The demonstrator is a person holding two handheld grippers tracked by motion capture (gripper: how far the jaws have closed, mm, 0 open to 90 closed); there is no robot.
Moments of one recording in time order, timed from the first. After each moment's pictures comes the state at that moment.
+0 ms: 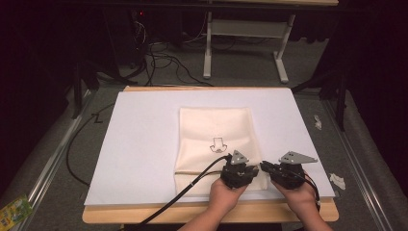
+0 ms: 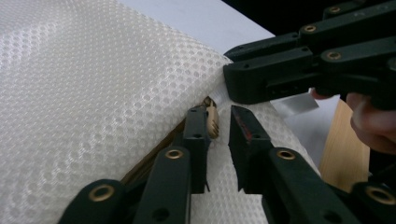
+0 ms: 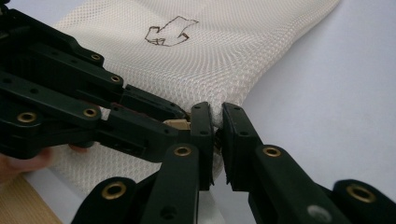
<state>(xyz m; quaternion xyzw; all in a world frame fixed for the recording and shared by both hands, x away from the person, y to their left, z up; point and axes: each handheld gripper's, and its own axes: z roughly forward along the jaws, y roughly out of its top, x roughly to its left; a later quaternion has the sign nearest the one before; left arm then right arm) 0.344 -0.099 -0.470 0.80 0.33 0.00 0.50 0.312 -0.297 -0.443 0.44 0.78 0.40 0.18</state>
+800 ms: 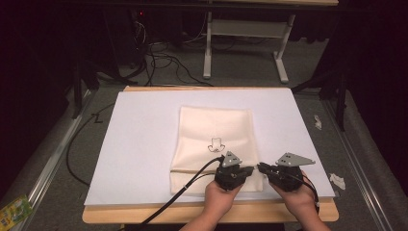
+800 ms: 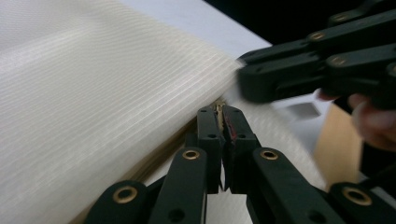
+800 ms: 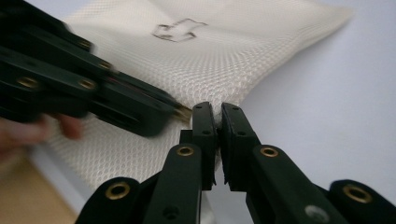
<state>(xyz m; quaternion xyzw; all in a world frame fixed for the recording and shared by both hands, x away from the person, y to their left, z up) 0.338 -0.073 -0.464 0.79 0.34 0.02 0.51 0.304 -0.286 -0.434 0.42 0.79 0.40 0.20</state>
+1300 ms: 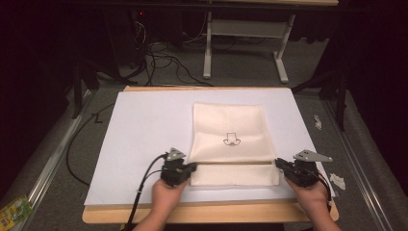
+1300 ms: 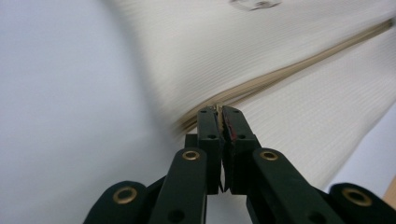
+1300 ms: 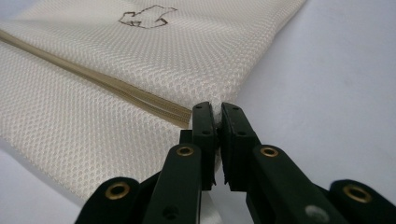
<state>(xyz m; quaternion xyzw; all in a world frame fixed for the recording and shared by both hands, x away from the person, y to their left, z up) 0.355 0.090 -0.459 0.79 0.44 0.07 0.43 0.314 -0.337 -0.447 0.50 0.75 0.38 0.21</state>
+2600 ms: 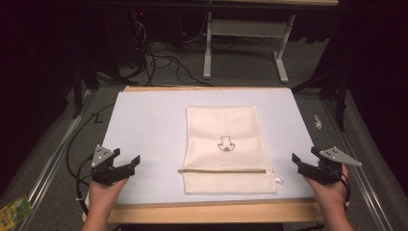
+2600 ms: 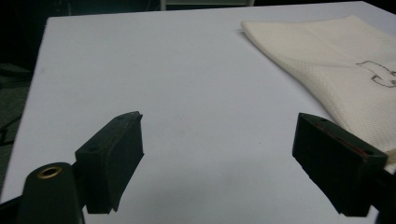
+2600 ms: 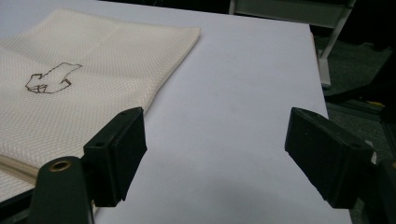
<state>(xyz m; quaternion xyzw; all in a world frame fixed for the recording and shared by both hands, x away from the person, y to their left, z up) 0.347 0.245 -0.439 0.70 0.49 0.25 0.45 0.308 -0.387 -0.435 0.53 0.68 0.40 0.32</state>
